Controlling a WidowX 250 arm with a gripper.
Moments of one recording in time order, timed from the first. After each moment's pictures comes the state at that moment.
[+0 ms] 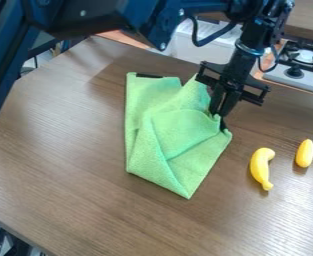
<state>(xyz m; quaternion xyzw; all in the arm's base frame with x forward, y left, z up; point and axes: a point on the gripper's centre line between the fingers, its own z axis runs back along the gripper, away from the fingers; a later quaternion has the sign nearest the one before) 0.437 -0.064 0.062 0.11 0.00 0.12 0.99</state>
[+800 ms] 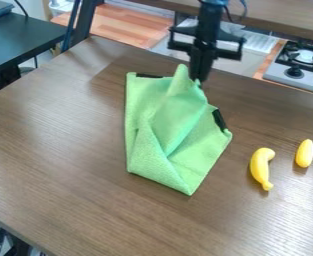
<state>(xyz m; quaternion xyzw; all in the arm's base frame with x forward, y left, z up) 0.428 -0.023 0.117 0.03 -0.03 0.17 0.98</state>
